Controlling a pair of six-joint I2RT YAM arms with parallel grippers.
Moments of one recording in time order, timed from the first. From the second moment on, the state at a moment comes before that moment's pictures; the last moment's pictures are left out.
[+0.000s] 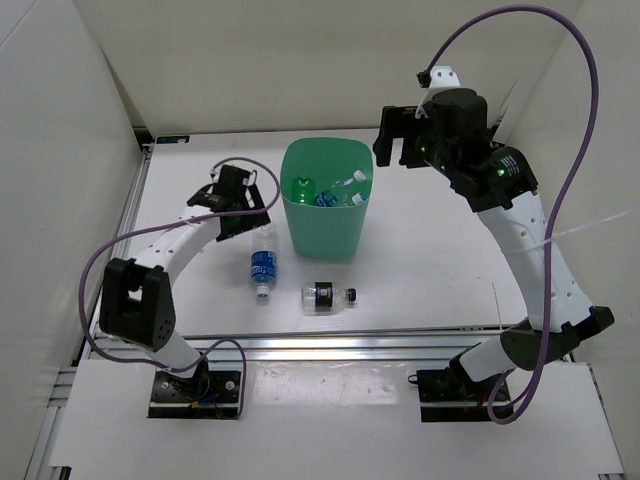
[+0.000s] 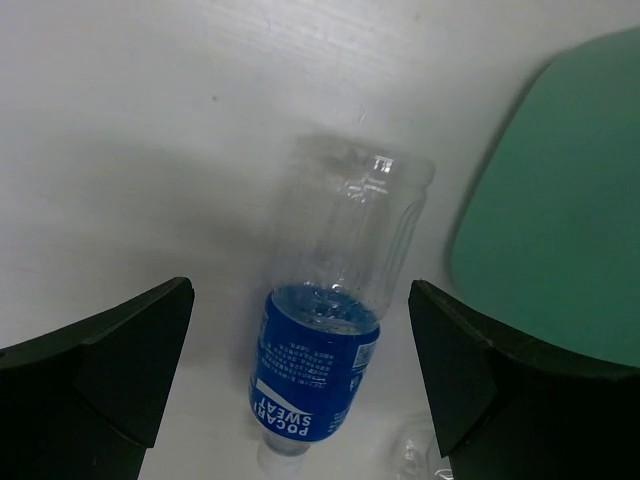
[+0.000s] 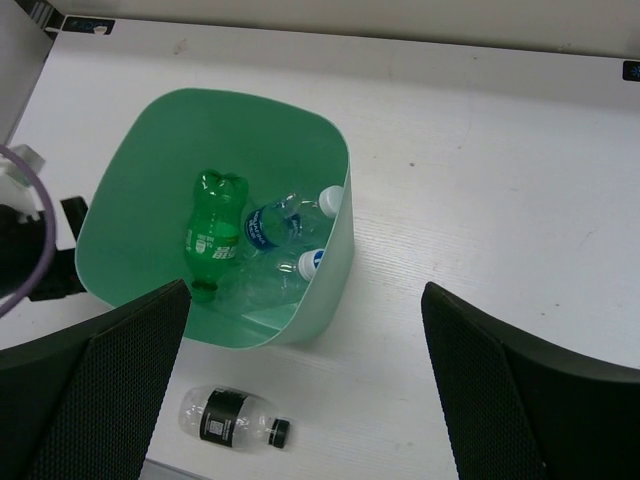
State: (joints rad) left arm -0.30 1.56 1.22 -0.59 -0.21 -0.58; right arm 0.55 1.47 1.97 -0.90 0.17 0.23
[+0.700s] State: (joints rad) left arm -0.28 1.59 0.91 -0.35 0.01 -0.62; right arm 0.55 1.46 1.94 -0.90 0.16 0.23
